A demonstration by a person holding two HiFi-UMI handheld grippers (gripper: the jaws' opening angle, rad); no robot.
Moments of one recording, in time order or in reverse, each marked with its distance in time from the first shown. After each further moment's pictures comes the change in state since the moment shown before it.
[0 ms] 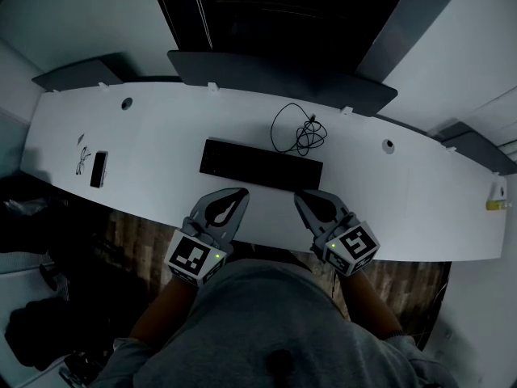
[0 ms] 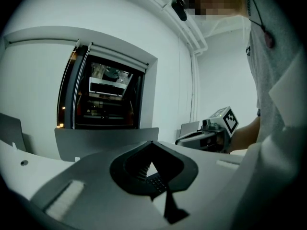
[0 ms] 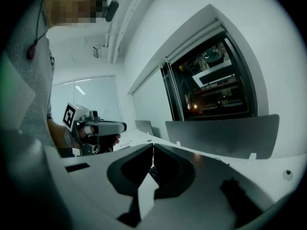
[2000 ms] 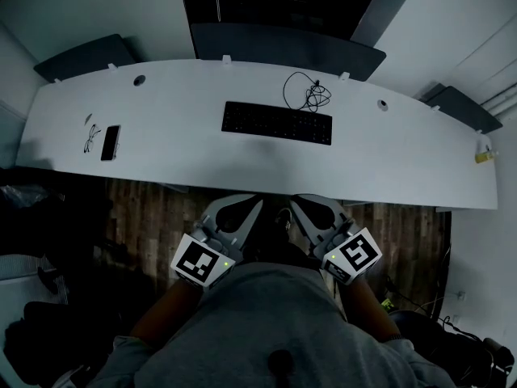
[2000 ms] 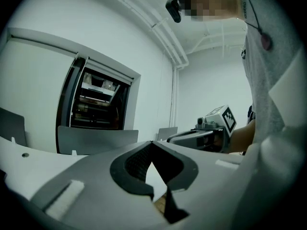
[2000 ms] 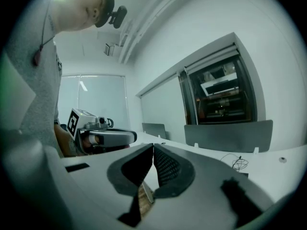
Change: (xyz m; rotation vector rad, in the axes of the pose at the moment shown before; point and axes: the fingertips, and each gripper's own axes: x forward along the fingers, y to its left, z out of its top) left arm -0.212 -0.080 -0.028 0.022 -0.122 -0.180; right arm -0.032 0.254 -0.022 -0.075 -0.067 -0.062
